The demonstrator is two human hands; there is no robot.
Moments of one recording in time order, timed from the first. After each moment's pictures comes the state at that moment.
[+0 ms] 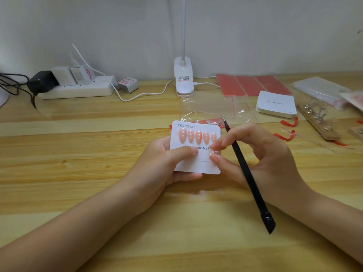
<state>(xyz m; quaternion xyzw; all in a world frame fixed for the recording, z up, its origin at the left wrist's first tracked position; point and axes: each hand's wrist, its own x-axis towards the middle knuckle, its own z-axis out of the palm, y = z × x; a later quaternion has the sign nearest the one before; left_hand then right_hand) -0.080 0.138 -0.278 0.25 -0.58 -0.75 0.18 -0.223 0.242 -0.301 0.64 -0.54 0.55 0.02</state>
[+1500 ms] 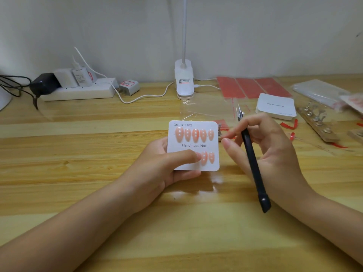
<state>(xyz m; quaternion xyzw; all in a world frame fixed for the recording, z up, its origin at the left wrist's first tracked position) -0.077 0.133 -0.277 0.24 -0.56 -0.77 0.17 -0.221 0.244 -0.293 0.52 -0.62 0.59 -0.05</state>
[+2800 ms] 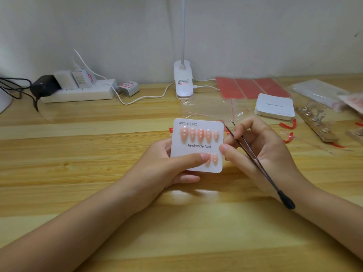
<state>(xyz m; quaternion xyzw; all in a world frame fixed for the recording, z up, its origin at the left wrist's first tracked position) -0.077 0.134 -0.279 0.23 -0.61 -0.74 0.14 -0.226 0.240 -0.295 0.52 -0.56 0.62 -0.18</state>
